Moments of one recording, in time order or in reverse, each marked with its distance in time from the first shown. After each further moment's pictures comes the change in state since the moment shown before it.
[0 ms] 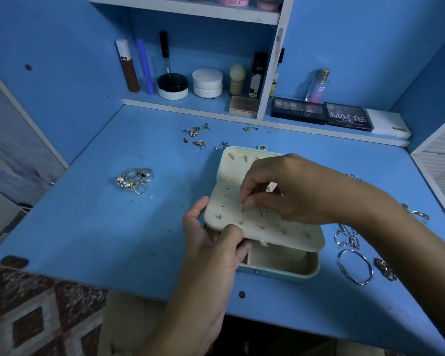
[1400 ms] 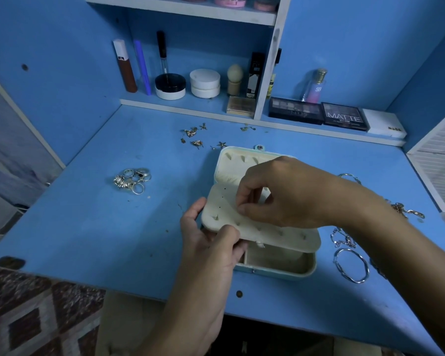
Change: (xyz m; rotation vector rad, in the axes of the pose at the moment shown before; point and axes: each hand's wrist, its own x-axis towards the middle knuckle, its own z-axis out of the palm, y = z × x) left_hand -0.001 -0.001 0.000 -0.009 0.031 -0.007; right_hand 0.000 -0.015 0.001 -0.110 -0.036 0.071
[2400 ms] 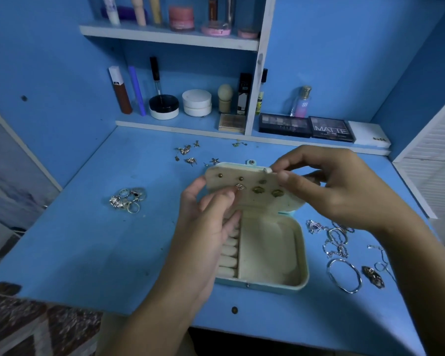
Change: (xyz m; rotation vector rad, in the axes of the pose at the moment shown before) left_hand 0.029 0.032 0.021 0.009 -0.099 0.060; right_hand -0.045 0.033 -0.017 0.469 0.483 0.061
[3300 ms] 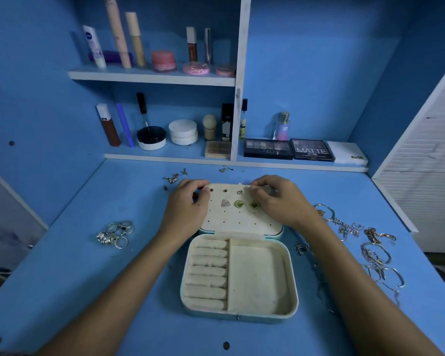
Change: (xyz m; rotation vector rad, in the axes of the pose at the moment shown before) left_hand 0.140 -0.015 -0.030 1.065 -0.033 0.491; right_hand 0.061 0.089 0.039 0.003 0.209 0.308
